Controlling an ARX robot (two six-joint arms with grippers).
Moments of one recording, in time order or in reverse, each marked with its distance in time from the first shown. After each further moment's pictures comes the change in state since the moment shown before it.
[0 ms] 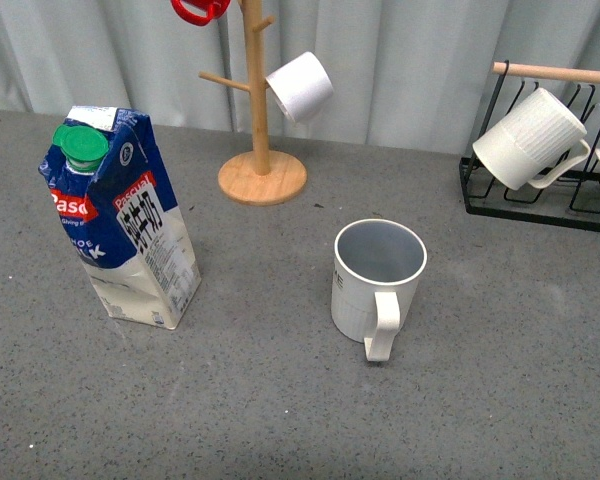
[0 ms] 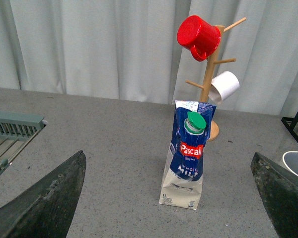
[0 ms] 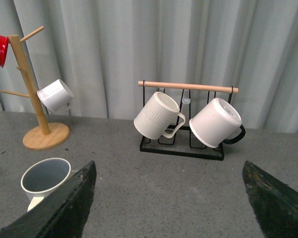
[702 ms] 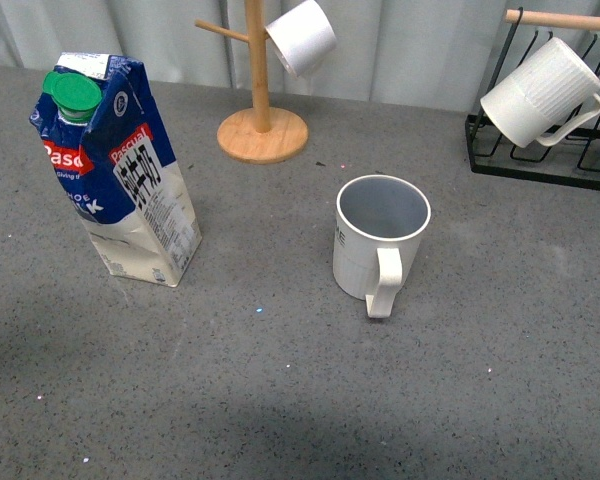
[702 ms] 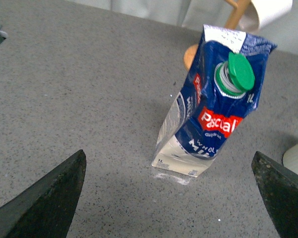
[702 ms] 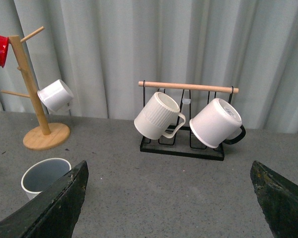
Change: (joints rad) left arm -0.031 1.166 0.215 0.586 -0.020 -0.108; right arm 0.000 -0.001 0.000 0.000 0.000 0.001
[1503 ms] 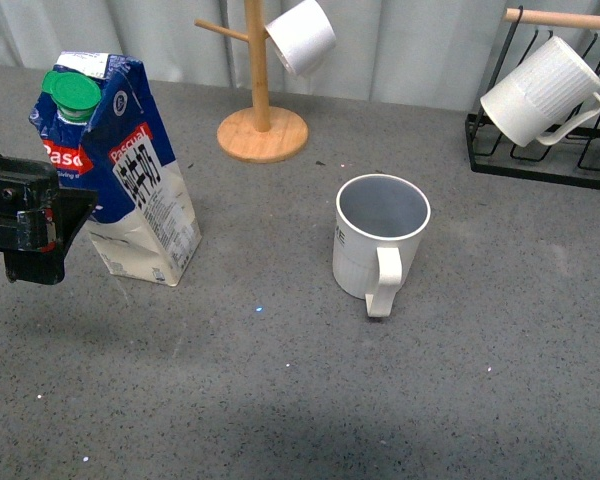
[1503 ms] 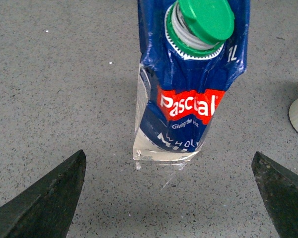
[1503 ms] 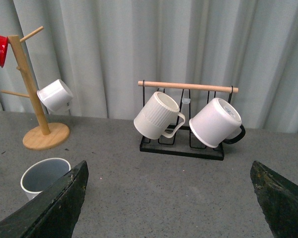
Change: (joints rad) left arm -0.065 0.346 0.133 0.078 0.081 0.170; right arm 0.000 0.000 0.000 0.000 0.000 0.000
